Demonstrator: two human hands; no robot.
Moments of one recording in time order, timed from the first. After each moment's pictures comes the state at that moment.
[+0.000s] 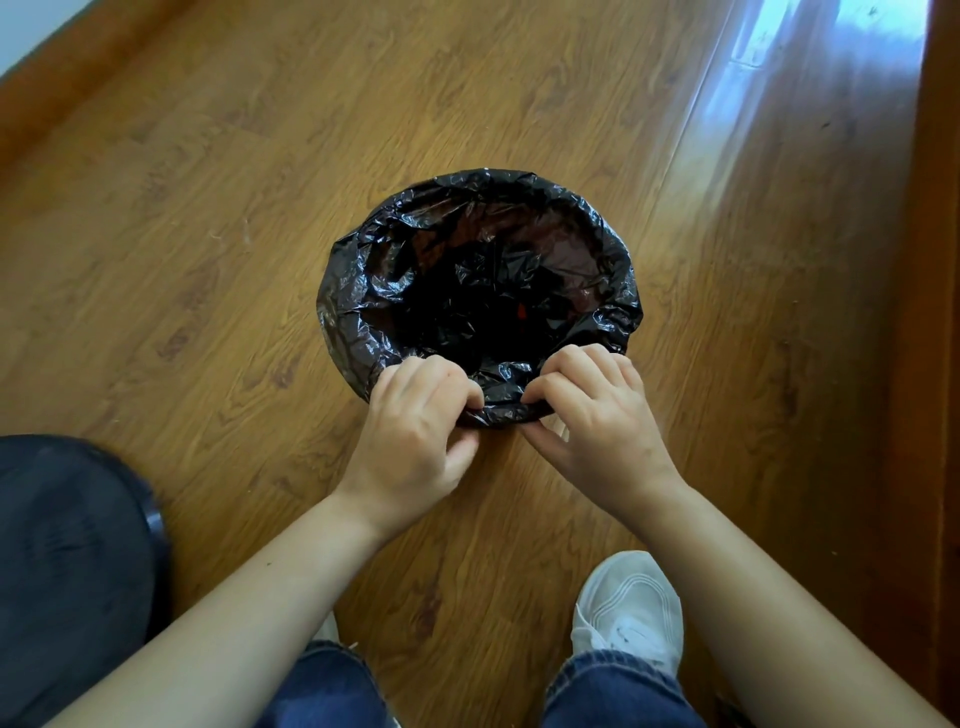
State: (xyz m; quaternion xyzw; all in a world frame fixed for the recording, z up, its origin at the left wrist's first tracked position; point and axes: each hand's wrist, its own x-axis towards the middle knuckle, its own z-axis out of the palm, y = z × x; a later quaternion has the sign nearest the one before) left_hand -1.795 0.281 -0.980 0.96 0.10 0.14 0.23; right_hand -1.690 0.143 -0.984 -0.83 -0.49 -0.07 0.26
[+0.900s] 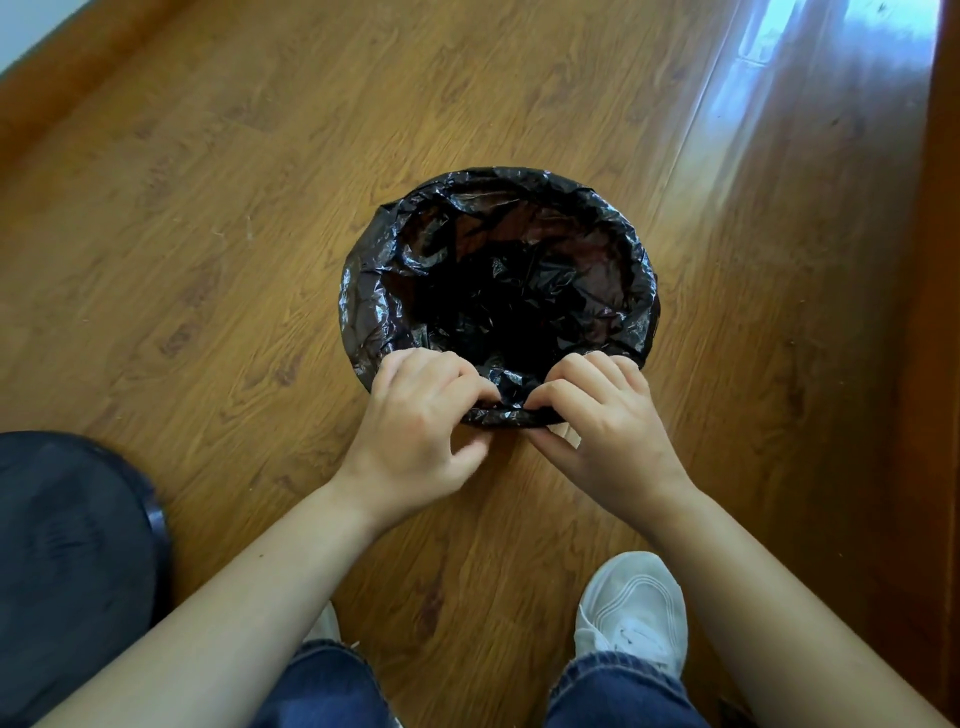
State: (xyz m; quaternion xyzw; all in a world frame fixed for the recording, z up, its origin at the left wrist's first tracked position) left_hand -1.792 0.286 -0.975 0.97 0.08 0.08 0.22; right_hand -1.688 0.138 -0.986 -0.82 -0.51 -0.05 0.26
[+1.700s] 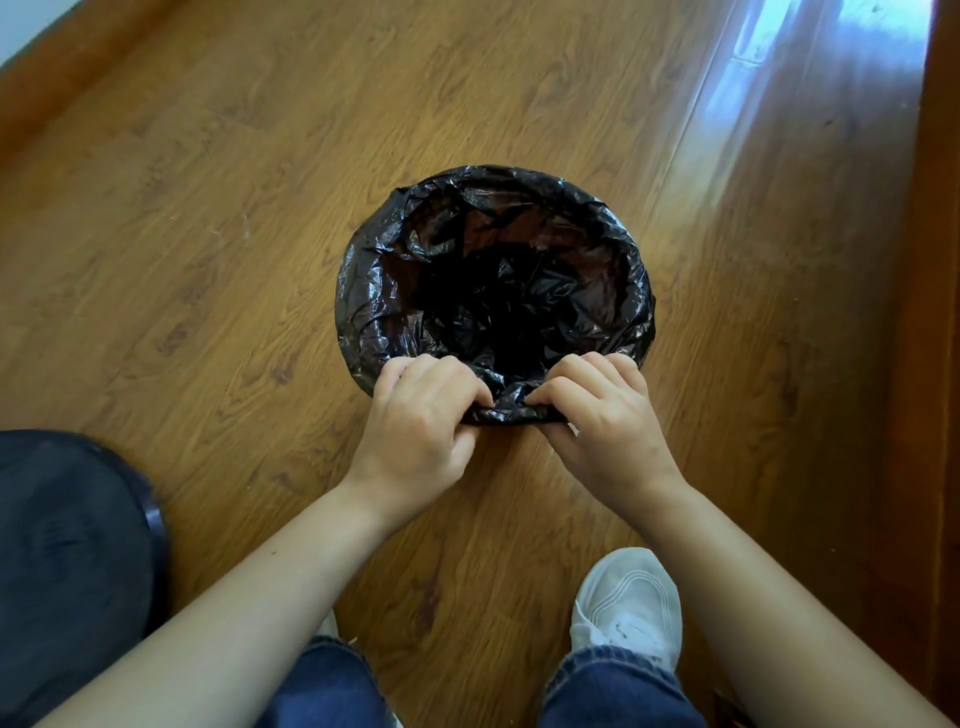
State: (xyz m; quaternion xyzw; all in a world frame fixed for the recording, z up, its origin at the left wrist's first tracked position) left_hand -1.792 0.279 -0.977 0.96 0.11 0.11 0.23; right_hand -1.688 0.138 -0.992 -0.83 -0.49 -0.08 0.27
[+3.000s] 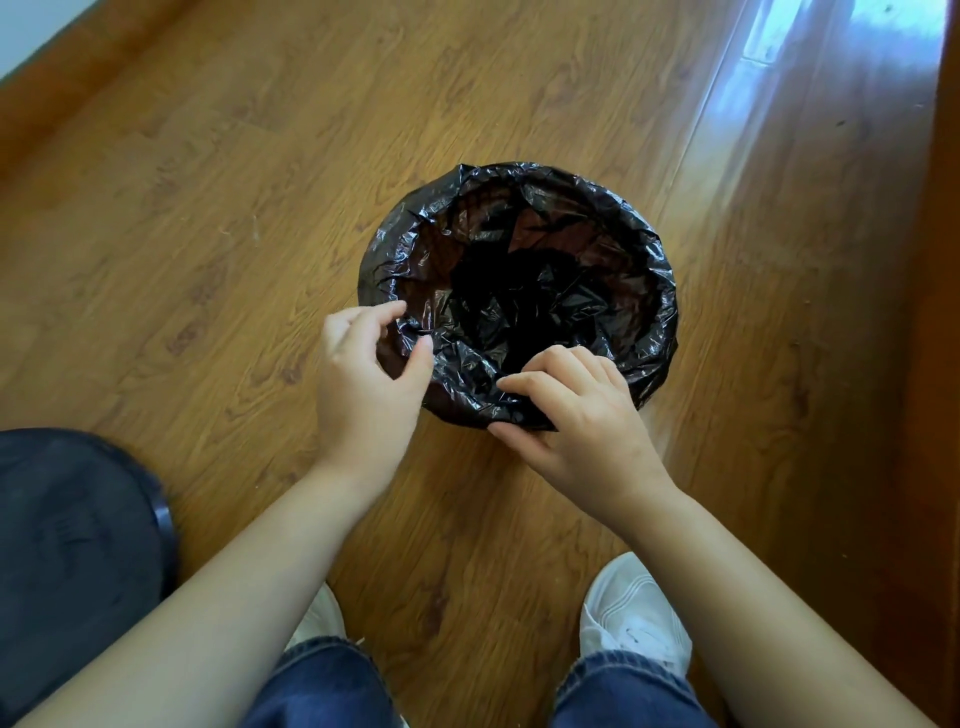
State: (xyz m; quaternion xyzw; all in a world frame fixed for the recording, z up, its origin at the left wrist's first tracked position) left_hand -1.787 0.301 -0.972 0.82 0.36 0.24 0.37; right_hand -1.702 0.153 -0.979 -0.83 -0.49 0.01 0.29
